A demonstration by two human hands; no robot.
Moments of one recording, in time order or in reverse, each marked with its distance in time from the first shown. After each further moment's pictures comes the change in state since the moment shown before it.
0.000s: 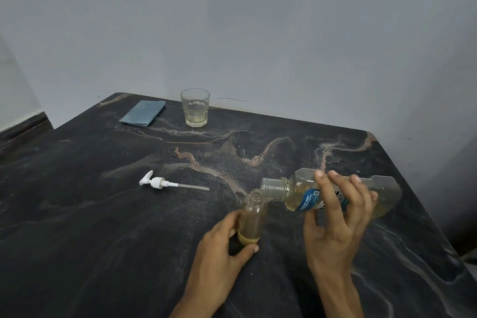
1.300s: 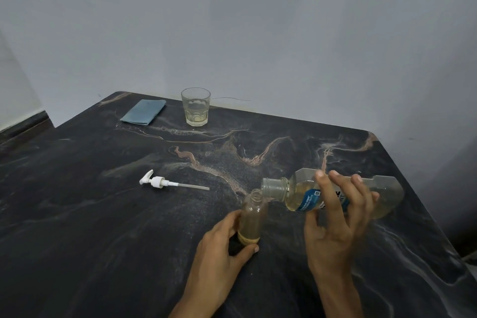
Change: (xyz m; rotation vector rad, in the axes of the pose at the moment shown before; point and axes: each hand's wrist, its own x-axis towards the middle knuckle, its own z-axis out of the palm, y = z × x) left_hand 0.001 -0.002 0.000 -0.012 0.001 0.018; right_hand 0.000 0.001 0.003 -0.024 0.015 -0.022
